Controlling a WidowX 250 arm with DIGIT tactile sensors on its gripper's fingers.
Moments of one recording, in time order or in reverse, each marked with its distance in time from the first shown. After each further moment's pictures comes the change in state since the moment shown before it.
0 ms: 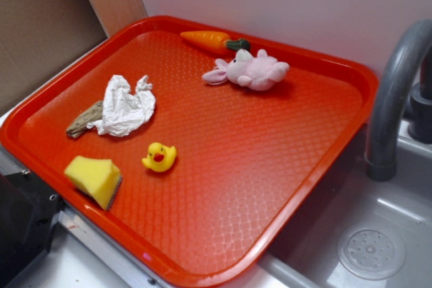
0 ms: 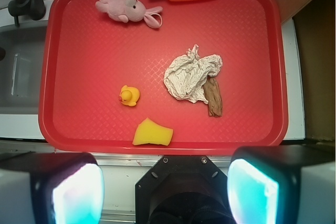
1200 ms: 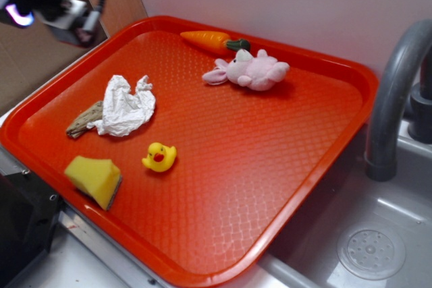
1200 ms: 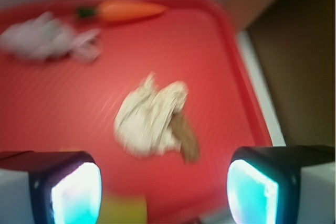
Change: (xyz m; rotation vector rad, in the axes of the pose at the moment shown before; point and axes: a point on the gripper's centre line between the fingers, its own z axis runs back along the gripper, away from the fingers) arm 0.055 0.016 -0.102 0.344 -0.164 0.359
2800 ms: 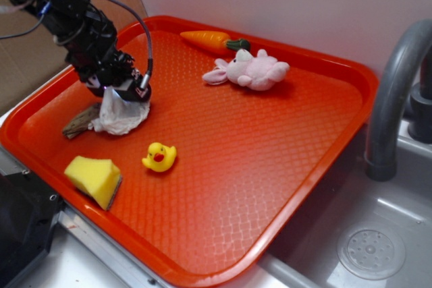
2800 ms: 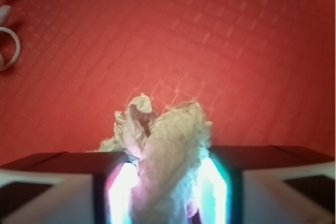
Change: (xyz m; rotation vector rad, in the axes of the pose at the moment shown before) arm 0.022 0.000 -0.125 -0.318 0.062 -0.116
